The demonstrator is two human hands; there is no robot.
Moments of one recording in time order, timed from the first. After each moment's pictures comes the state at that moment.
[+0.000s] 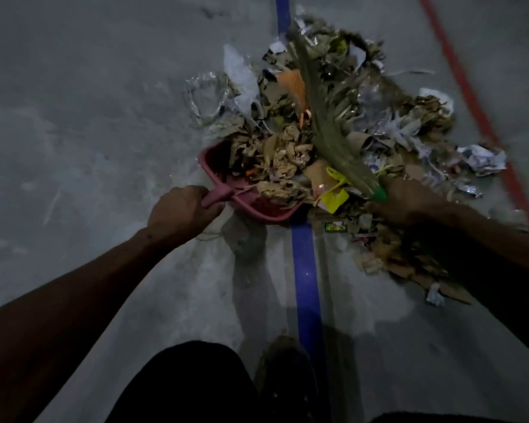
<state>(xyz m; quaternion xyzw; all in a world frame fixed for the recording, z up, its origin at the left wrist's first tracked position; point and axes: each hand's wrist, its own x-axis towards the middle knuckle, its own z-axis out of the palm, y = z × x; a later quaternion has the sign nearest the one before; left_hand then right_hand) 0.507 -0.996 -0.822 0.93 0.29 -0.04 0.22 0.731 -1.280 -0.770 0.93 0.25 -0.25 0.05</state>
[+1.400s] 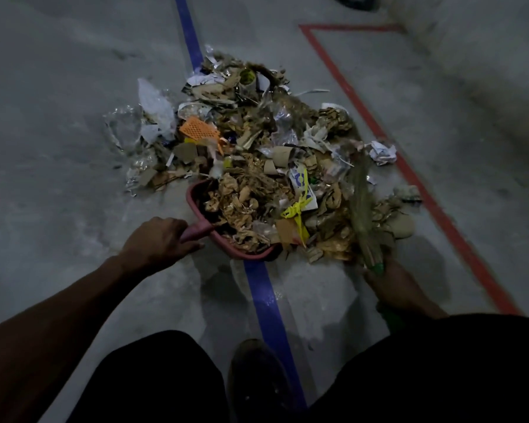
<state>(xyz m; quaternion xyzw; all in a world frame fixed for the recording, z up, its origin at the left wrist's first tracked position) 0.529 -1.018 -0.854 0.99 0.06 -0.05 0.15 0.608 -1.441 -0.807 0.94 -0.08 -0.22 -0.23</state>
